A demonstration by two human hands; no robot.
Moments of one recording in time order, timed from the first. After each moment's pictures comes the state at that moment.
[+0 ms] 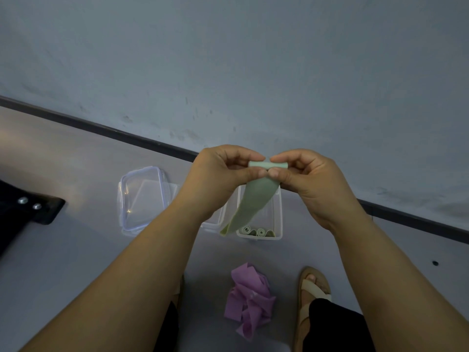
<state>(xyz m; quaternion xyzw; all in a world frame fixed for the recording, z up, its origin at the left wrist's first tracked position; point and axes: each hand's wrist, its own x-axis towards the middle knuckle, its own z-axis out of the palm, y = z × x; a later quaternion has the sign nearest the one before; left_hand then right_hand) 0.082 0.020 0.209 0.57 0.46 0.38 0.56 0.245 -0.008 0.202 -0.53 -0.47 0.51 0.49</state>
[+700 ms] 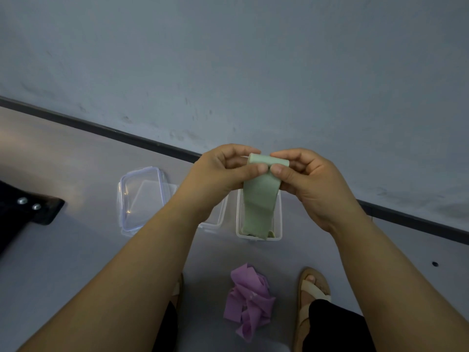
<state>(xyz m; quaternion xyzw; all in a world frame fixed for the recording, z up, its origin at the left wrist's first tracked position) 0.080 0.022 0.209 0.51 0.44 0.36 0.64 0.244 -0.009 0.203 -0.51 -0.43 0.55 0.50</state>
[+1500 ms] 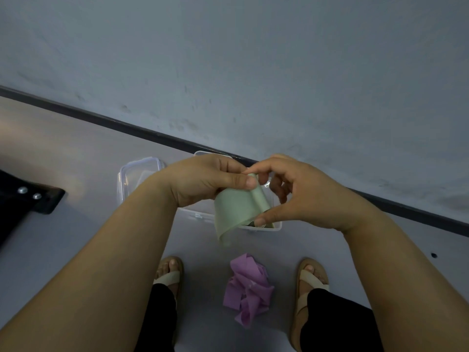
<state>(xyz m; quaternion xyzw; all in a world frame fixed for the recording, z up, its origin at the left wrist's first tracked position) 0.060 0.031 0.206 0.56 0.39 0.09 0.73 0.246 -0.022 0.222 -0.49 -0.71 0.46 0.19</state>
